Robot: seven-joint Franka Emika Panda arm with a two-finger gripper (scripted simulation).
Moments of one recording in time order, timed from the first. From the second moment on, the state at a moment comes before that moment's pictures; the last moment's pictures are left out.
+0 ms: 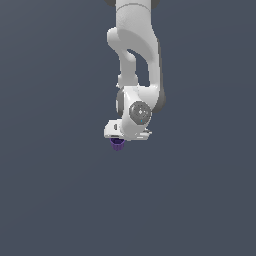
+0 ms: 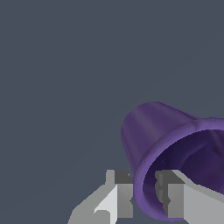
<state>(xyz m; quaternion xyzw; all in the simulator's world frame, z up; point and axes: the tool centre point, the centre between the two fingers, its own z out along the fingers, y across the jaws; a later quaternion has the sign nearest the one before) -0.062 -0.019 0.071 0.98 0.01 -0.16 0.10</state>
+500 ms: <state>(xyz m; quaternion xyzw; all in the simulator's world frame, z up) -0.031 -0.033 0.104 0.99 -0.02 -0.11 0.11</state>
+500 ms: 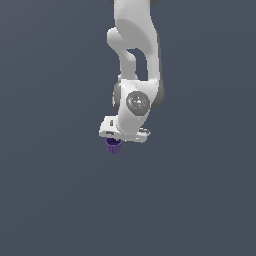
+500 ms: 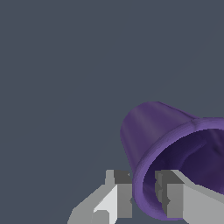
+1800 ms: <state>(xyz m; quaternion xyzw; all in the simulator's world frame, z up) 0.040 -0.109 0.387 0.92 -0.23 0.25 0.18</state>
